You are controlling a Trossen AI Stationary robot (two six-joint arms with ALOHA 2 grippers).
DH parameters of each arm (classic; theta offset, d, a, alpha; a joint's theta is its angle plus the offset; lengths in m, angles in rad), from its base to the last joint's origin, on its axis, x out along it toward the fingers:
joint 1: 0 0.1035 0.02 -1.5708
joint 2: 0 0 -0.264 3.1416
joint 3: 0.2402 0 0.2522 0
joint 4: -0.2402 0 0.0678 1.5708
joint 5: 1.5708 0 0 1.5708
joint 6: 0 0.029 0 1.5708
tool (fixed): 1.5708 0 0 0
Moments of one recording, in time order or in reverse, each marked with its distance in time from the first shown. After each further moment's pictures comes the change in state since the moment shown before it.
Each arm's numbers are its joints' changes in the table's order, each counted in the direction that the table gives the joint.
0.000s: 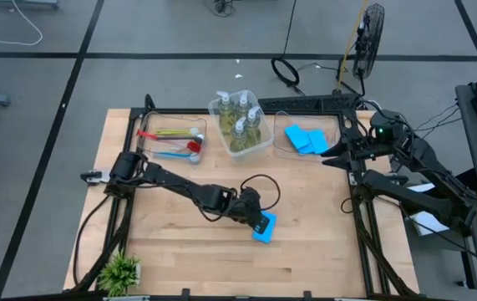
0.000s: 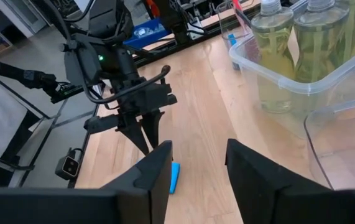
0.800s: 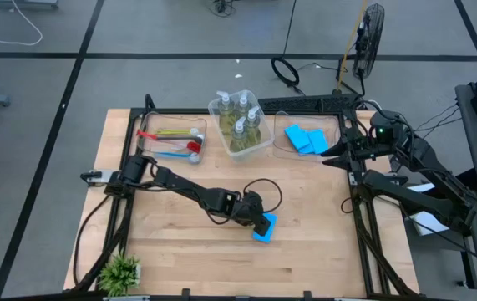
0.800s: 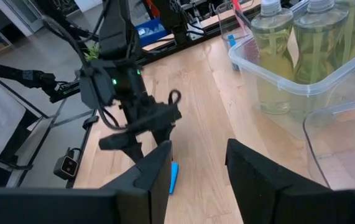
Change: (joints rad) left arm 0.006 0.081 -0.002 0.052 0.033 0.001; right arm 0.000 0.001 0.000 0.001 0.000 -0.008
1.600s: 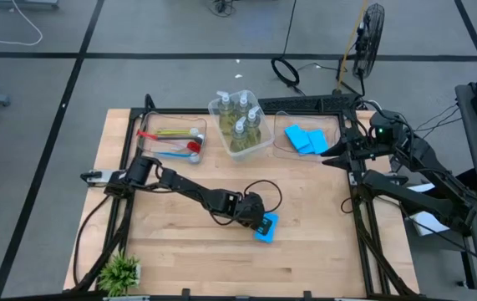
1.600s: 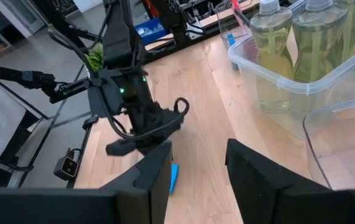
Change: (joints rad) left arm 0.006 0.072 0.005 -0.009 0.077 -0.101; right arm 0.000 0.001 0.000 0.000 0.005 0.009
